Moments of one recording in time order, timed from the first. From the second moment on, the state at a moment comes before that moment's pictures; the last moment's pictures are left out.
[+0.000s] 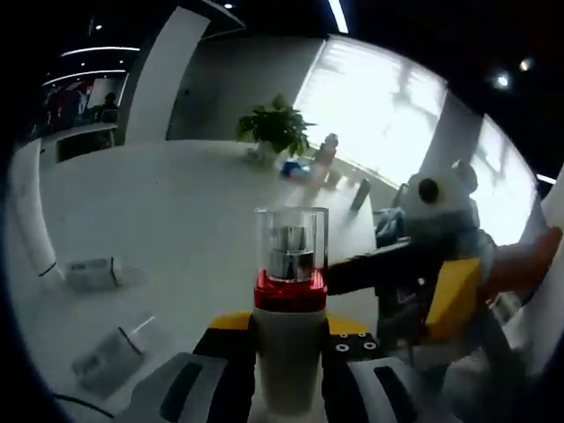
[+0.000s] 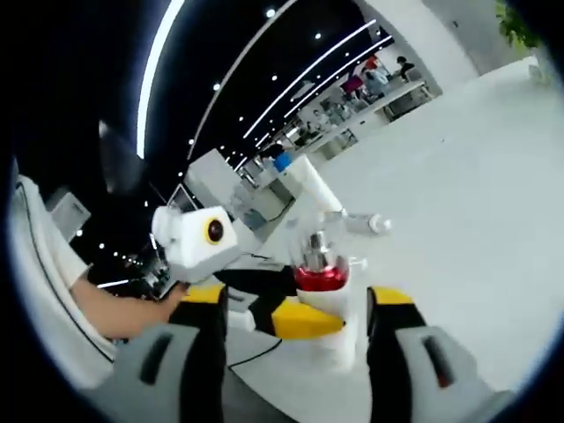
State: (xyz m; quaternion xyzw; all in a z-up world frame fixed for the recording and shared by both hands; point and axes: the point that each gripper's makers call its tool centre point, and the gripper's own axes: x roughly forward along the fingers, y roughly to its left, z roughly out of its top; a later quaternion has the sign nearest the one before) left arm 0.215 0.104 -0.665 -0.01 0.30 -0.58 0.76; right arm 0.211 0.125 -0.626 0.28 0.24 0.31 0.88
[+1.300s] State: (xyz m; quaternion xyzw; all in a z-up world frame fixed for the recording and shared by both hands) left arm 0.190 0.147 -0.667 0.06 0.16 -0.60 0.78; right arm 0.205 0.157 -0.599 0.28 0.25 0.34 0.86
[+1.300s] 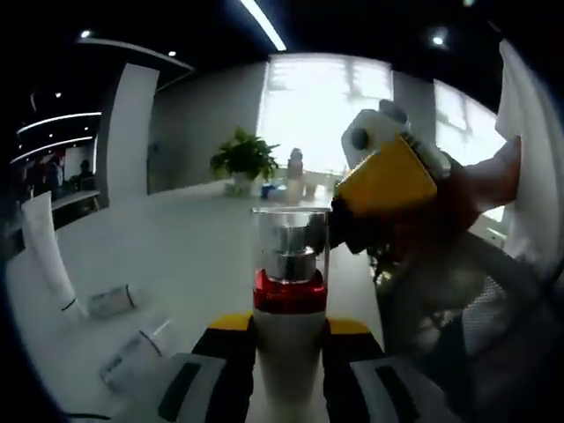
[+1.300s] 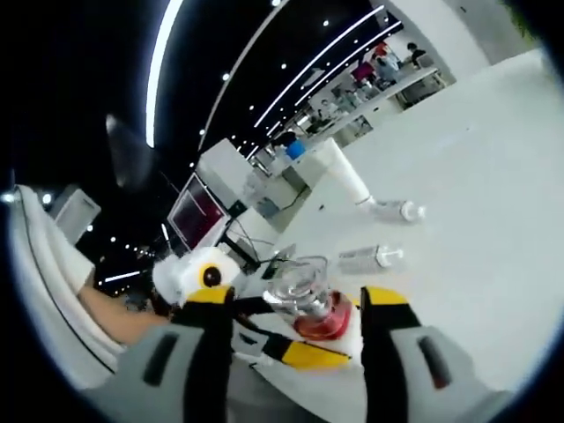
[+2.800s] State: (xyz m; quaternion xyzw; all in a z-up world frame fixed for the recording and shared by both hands) left arm 0.177 0.165 -0.676 0.08 0.18 -0.58 0.79; right arm 0.192 0.171 -0.625 0.39 0.33 0.36 0.78
